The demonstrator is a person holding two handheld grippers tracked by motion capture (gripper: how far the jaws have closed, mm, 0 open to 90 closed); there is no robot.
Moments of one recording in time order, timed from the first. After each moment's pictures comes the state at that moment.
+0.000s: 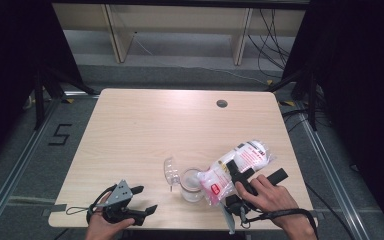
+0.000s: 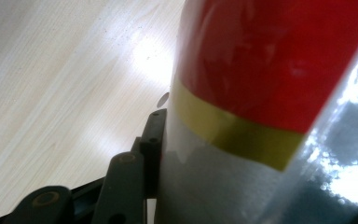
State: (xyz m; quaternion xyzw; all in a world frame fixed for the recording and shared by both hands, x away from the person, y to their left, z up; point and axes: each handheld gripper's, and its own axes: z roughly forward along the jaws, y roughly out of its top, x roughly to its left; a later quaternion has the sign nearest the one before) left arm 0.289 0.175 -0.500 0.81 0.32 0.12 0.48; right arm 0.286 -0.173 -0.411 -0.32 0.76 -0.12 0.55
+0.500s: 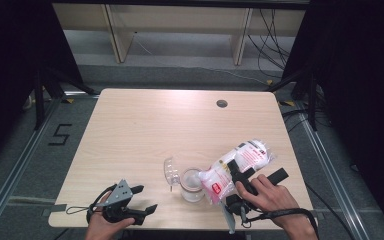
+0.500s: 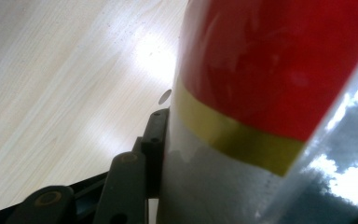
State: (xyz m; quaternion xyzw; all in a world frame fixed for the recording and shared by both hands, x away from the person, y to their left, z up) left arm 0.291 0.176 -0.500 0.81 0.32 0.12 0.48; right arm 0.286 -0.173 -0.410 -0.31 0.77 -0.13 0.55
